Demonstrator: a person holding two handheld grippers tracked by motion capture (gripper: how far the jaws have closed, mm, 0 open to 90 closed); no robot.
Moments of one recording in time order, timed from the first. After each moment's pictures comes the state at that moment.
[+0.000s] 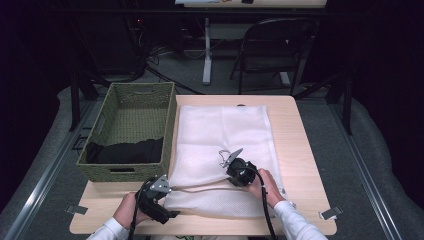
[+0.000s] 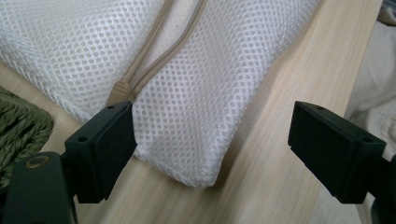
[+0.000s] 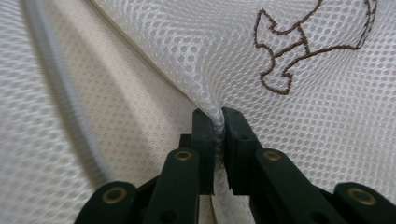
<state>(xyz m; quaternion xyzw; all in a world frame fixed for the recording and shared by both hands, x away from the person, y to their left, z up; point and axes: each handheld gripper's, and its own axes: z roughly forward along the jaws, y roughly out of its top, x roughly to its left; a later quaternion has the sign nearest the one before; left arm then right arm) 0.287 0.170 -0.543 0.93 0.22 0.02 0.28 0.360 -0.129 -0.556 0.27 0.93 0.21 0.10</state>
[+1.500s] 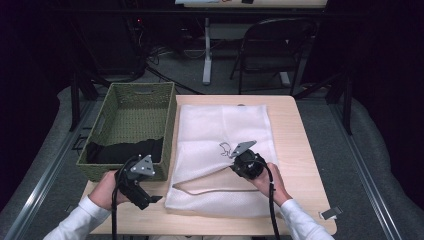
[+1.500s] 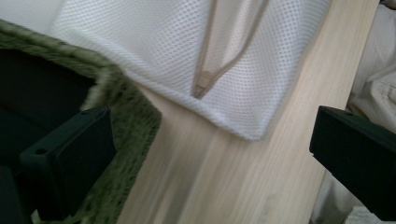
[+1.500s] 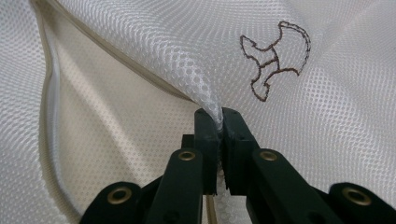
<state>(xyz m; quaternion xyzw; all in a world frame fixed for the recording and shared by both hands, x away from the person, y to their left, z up) 0.312 0.207 -0.462 0.95 0.17 0.08 0.26 0.356 -0.147 -0.511 0.28 0.90 0.29 0.15</state>
